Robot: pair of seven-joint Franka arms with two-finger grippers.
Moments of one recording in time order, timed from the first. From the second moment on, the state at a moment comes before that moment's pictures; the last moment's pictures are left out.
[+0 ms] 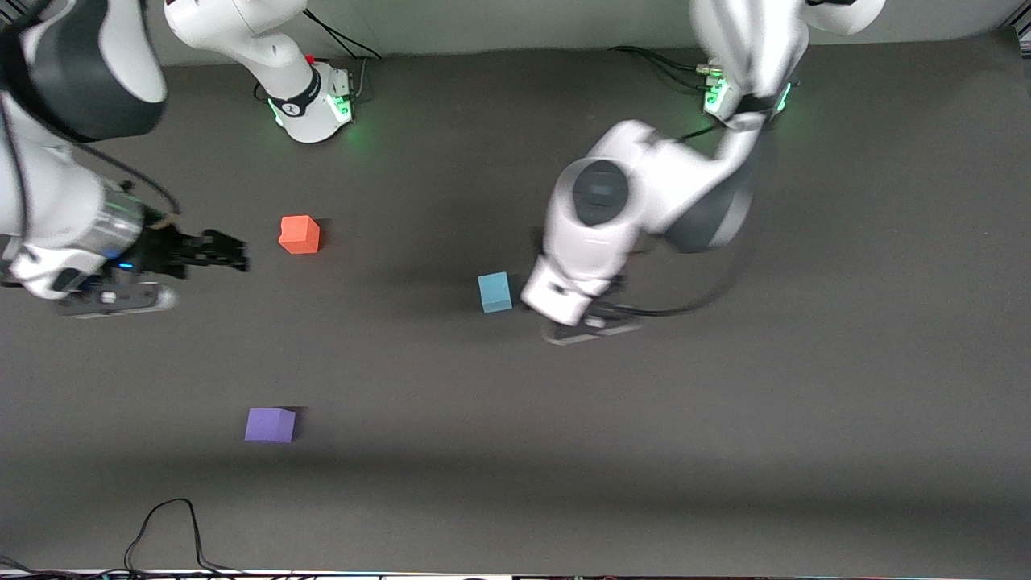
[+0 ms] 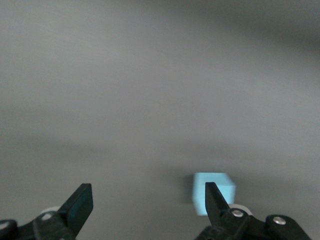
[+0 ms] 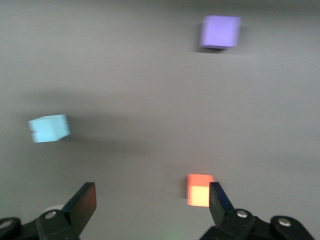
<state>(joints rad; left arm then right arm) -0.62 0.50 0.08 -1.32 -0.10 1.82 -0.75 0.47 0.16 -0.32 -1.56 0.16 1.62 0.07</state>
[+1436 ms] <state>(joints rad) -0.09 0.01 0.07 -1.63 0.00 1.56 -0.05 0.98 0.64 -0.32 -1.75 0.34 2.40 0.37</state>
